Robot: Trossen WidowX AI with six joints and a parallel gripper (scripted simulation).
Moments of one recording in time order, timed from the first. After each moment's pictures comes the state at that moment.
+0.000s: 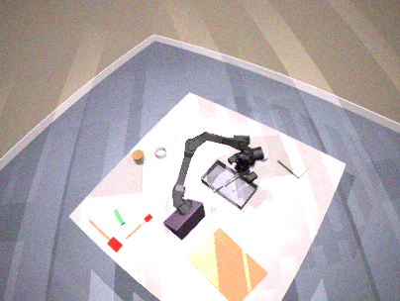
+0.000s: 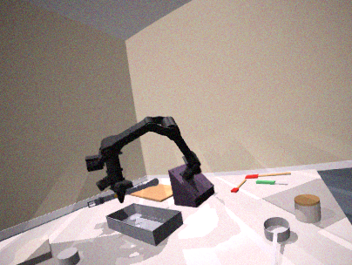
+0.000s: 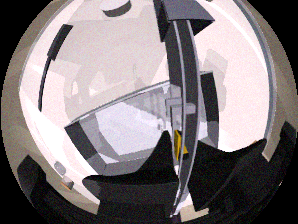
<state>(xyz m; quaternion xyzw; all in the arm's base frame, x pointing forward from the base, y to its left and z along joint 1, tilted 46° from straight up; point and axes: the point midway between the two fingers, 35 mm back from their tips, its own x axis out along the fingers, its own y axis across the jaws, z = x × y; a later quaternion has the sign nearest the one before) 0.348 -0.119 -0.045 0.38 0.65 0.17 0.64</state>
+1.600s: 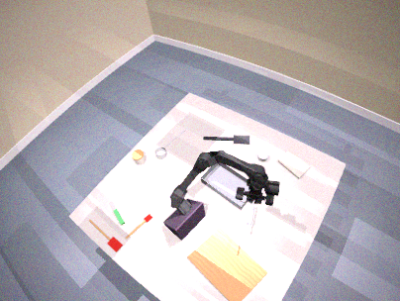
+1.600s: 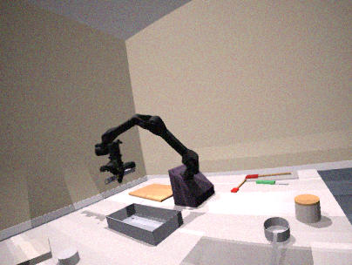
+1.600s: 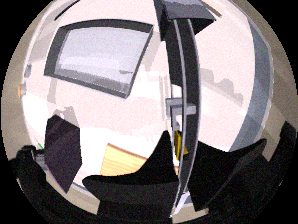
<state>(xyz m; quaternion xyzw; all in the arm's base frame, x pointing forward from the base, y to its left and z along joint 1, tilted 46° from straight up) 0.219 -0.254 -0.129 0.14 0.56 0.37 0.73</state>
